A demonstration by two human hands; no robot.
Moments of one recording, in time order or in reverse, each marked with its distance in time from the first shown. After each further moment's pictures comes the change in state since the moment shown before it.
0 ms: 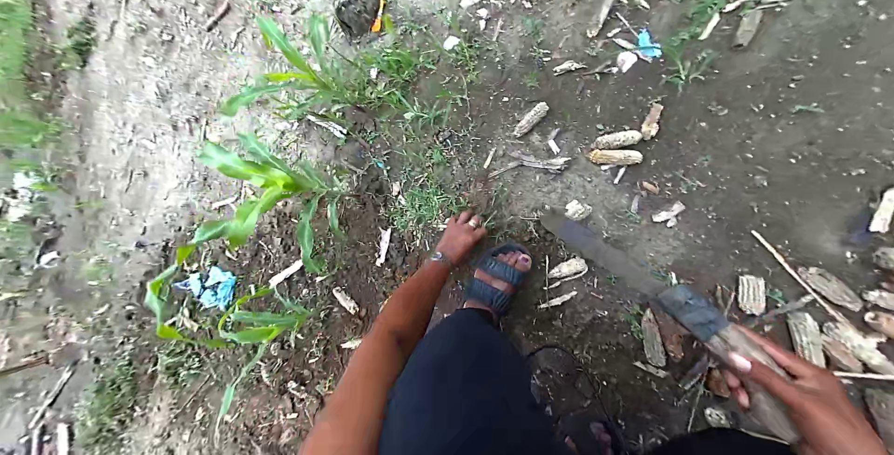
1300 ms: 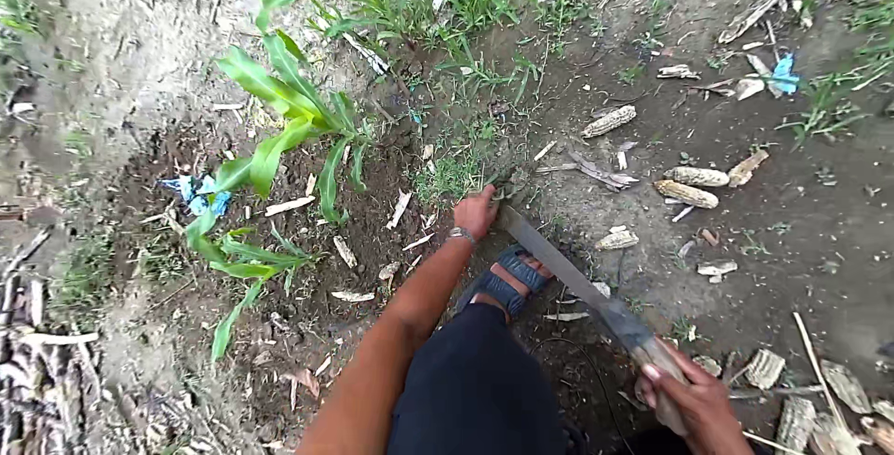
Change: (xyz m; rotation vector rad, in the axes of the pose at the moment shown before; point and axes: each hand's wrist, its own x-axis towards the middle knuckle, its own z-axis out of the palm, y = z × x) left_hand 0.007 0.003 -0.035 -0.386 0.087 -0.703; right_hand 0.042 -0.012 0.100 -0.072 -0.152 0.072
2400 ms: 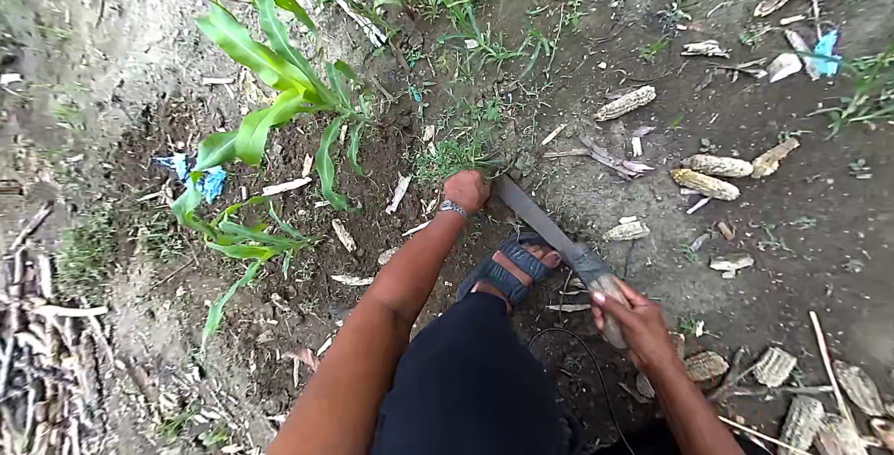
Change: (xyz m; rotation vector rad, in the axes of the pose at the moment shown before) left_hand 0.013 0.001 -0.034 0.182 -0.149 -0.118; right_hand 0.082 0.009 0.052 0.006 -0.083 0.025
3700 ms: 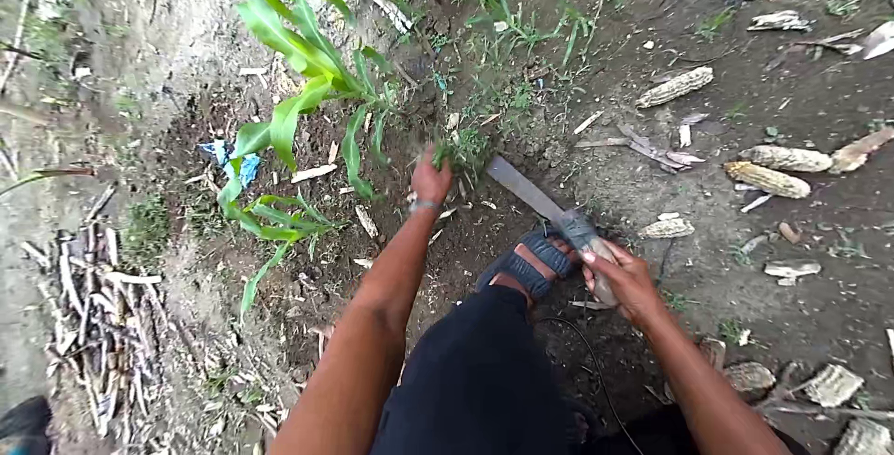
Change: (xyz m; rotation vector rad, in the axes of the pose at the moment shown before) left_hand -0.016 -0.102 -0.007 -0.535 0.444 -0.252; right_hand 0.060 -0.007 0.058 -0.001 -0.177 0.000
